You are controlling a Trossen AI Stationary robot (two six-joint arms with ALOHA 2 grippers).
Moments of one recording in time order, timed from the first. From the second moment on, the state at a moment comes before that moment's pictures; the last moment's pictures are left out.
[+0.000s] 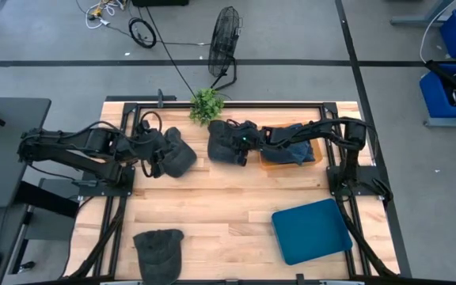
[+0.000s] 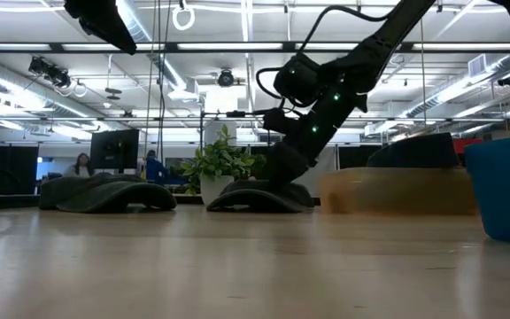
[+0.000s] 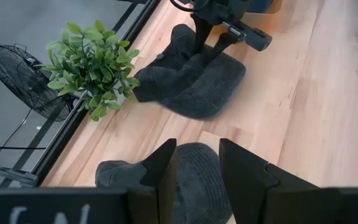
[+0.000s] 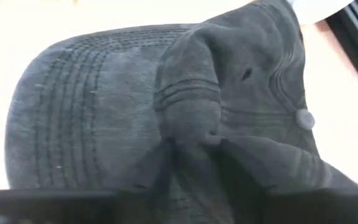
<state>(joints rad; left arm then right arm) -0.11 0.92 1.03 -0.93 -0.52 -0.28 -0.27 1.90 1.06 -0.01 0.14 -0.10</state>
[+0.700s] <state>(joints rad) -0.11 0.92 1.03 -0.93 -0.52 -0.36 -0.02 1.65 1.45 -0.48 0.40 0.21</state>
